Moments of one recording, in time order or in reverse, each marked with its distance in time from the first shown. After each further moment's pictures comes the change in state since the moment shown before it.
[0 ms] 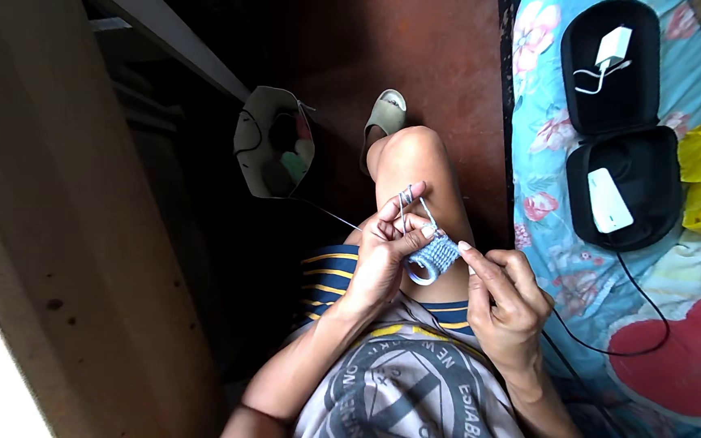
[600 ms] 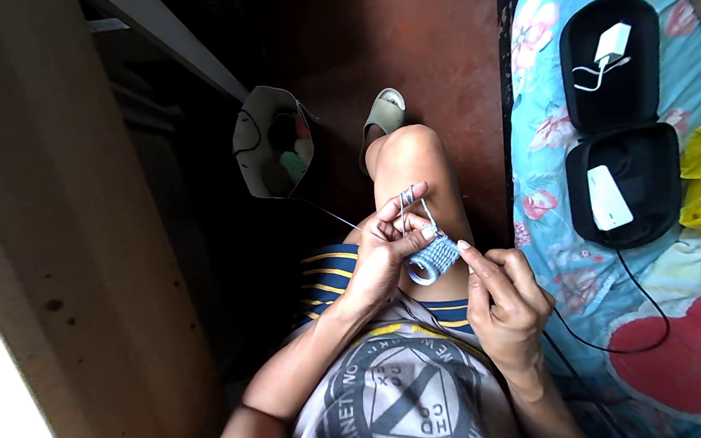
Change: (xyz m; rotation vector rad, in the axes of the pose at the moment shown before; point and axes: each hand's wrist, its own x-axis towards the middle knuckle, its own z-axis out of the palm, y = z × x) left_hand 0.000 -0.002 -0.003 0.046 -0.032 0.012; right_hand 0.000 0.000 -0.002 -0.035 -0.004 -0.005
